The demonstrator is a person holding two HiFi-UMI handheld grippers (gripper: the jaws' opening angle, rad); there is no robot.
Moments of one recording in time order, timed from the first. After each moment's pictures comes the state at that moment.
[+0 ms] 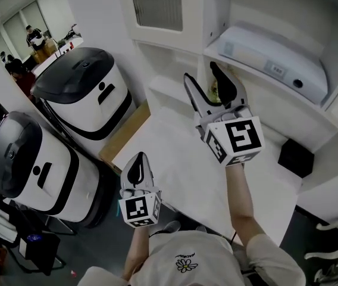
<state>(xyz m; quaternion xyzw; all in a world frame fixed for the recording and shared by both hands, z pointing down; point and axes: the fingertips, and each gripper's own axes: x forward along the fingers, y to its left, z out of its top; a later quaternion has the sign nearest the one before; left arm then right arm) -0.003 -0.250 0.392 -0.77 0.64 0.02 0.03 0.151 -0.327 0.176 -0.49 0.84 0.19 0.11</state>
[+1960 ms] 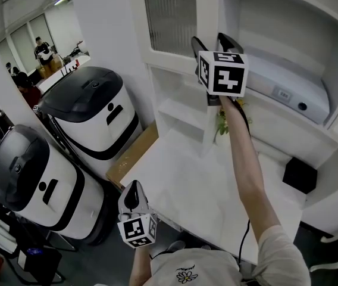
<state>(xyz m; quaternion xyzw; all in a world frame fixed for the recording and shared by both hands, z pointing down) -0.073 -0.244 0.421 -0.73 0.68 0.01 -0.01 0.154 -0.474 0.083 -0.62 0.77 0.14 0.04</state>
